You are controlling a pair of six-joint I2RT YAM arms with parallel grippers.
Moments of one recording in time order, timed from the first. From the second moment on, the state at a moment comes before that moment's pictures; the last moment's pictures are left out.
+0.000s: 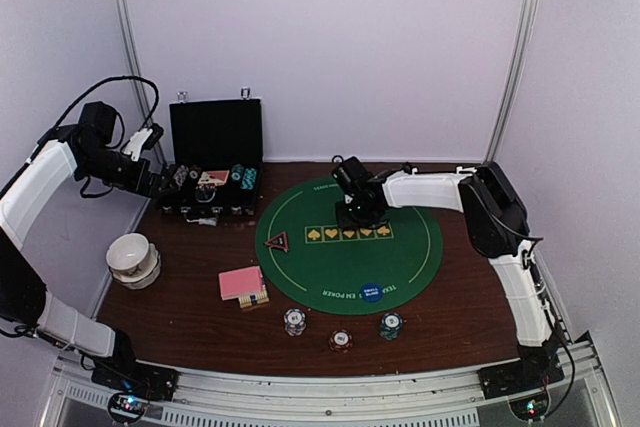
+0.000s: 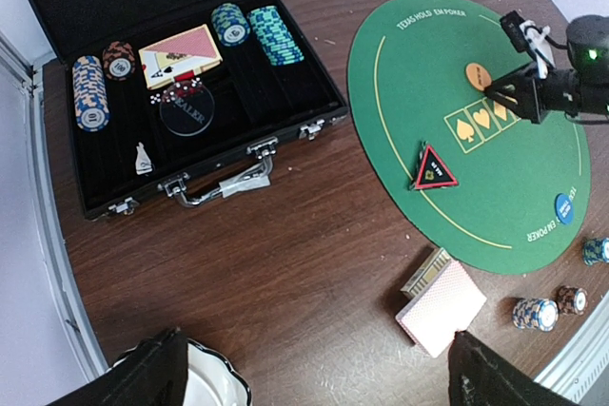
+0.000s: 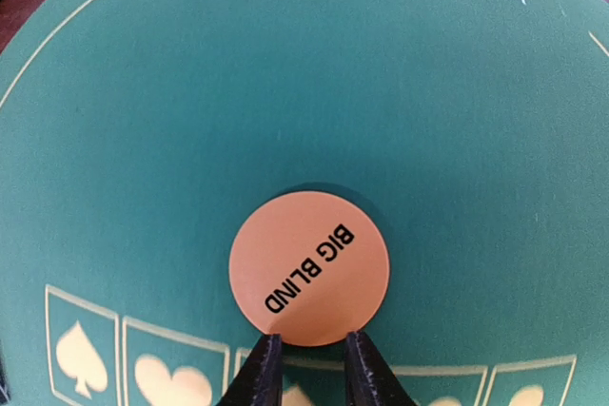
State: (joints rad) left arm 0.04 1.34 1.35 -0.97 0.43 0.29; right arm 0.69 2.34 1.82 -0.49 0.22 0.46
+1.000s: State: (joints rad) left arm 0.04 1.34 1.35 -0.98 0.43 0.31; right arm 0.68 2.30 1.83 -0.58 0.20 0.34
